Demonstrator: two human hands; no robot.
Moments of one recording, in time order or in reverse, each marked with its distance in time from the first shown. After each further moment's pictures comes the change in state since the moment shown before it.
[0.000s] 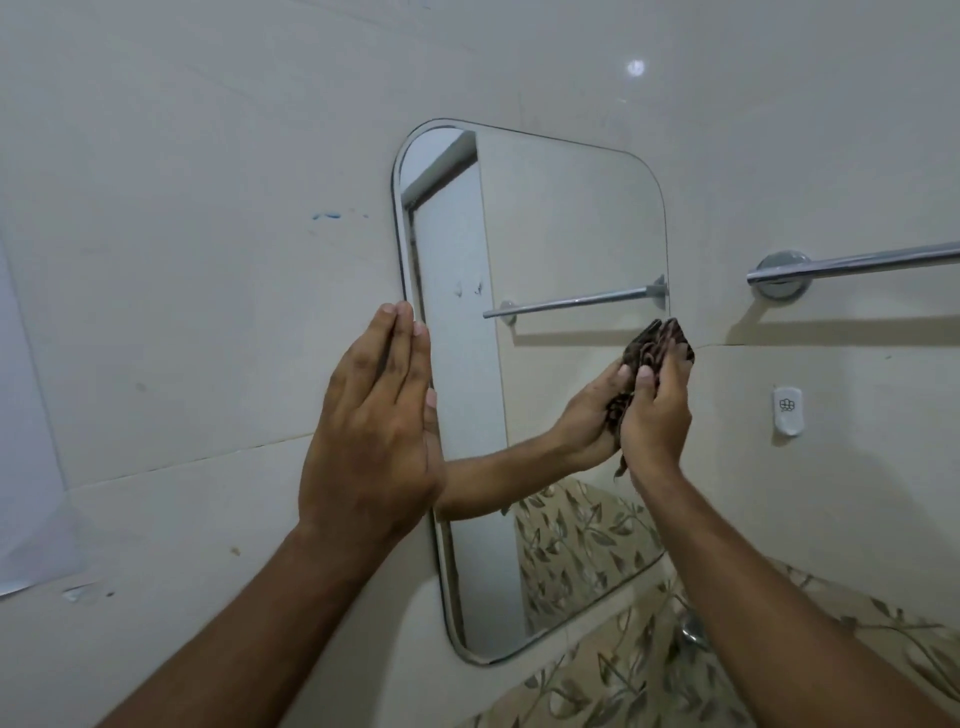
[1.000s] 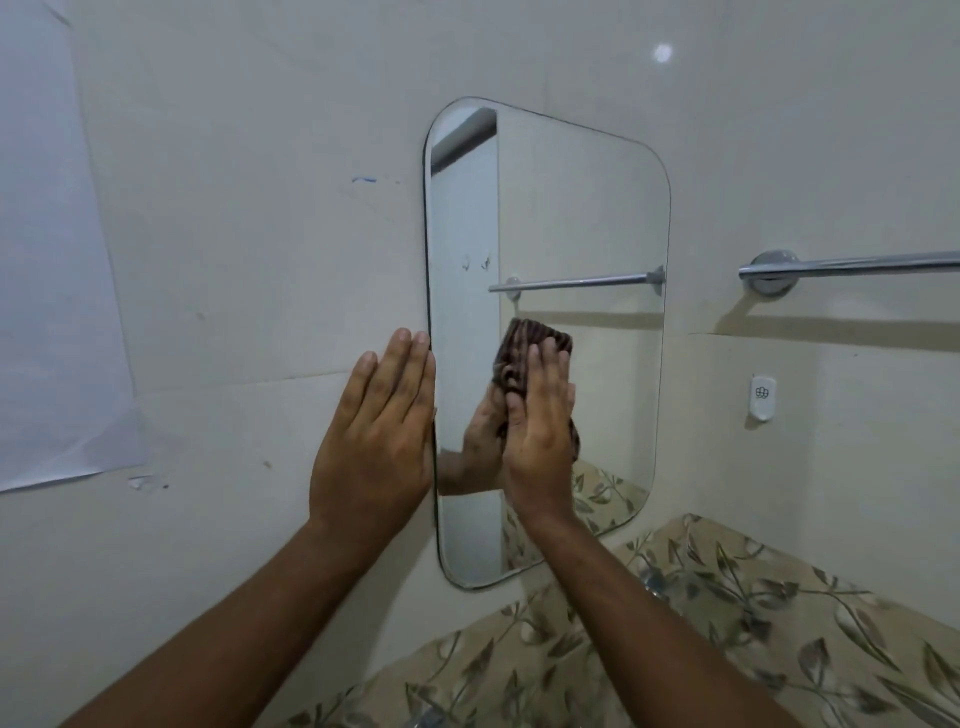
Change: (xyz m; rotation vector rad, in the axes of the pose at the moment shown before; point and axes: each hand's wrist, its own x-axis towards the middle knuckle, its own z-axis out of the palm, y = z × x) left_hand -0.056 0.006 -0.007 0.184 -0.121 0.077; right_hand -0.133 -0.058 0.009 -0.004 -0.241 -0.500
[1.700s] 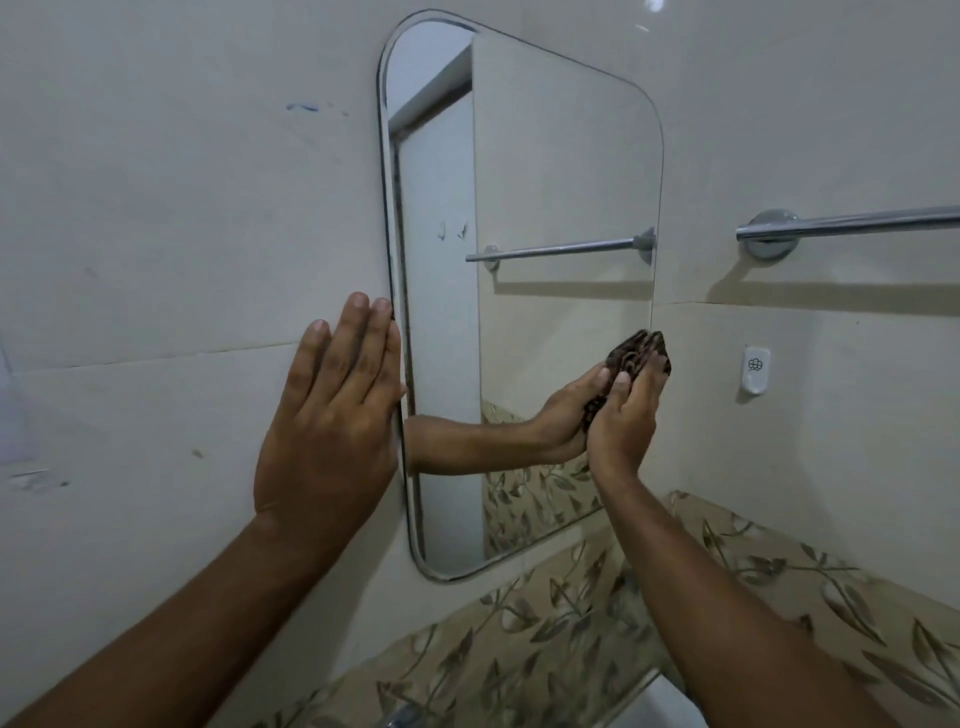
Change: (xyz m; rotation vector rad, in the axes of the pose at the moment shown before) left_hand 0.003 0.005 0.004 0.042 0.029 -0.058; right_hand 0.019 0.135 -0.030 -0.071 0.206 0.577
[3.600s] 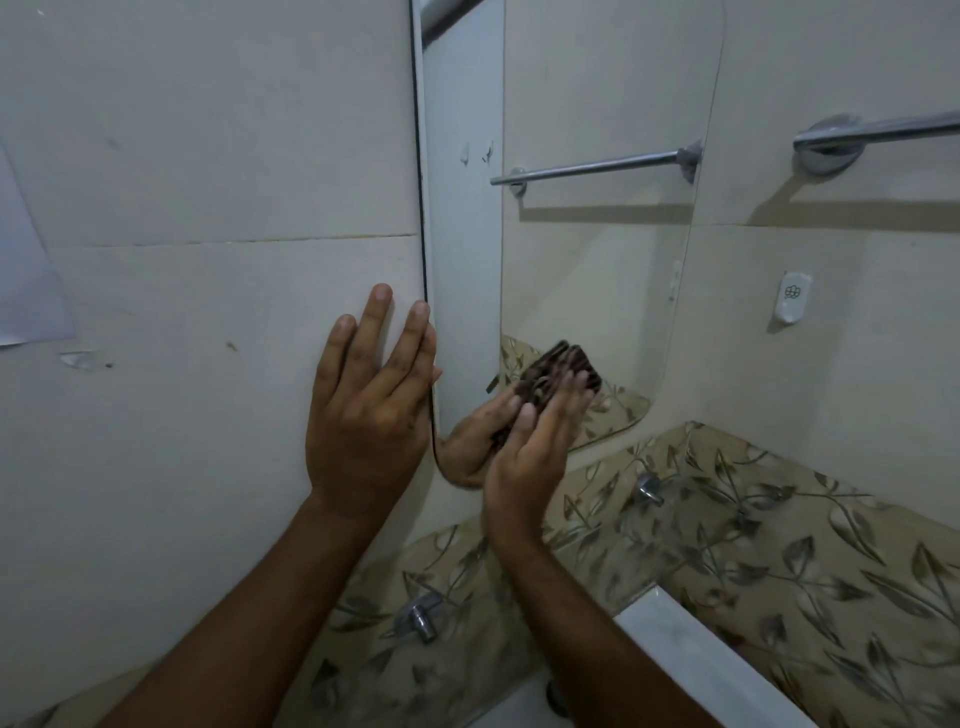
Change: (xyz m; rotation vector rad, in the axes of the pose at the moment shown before) left_hand -0.066 0.020 0.021 -0.096 0.145 -0.040; right_hand -0.191 -0.022 0.011 0.089 -0.081 -0.130
